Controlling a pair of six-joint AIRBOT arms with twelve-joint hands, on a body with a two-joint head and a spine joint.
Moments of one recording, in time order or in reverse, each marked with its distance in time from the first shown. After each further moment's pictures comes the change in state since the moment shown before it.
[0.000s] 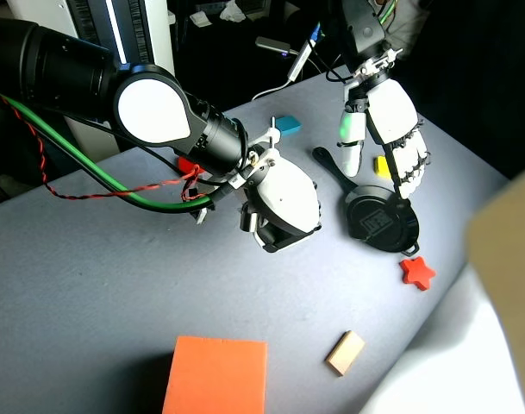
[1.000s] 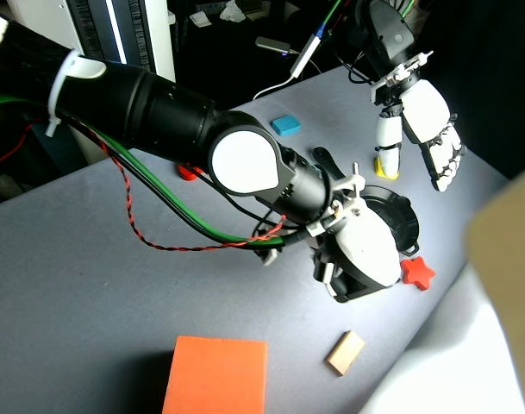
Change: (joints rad) left arm 0.025 0.003 0.140 -0.008 0.017 0.033; right arm 0.026 -0.284 0.470 -0.002 0.085 -0.019
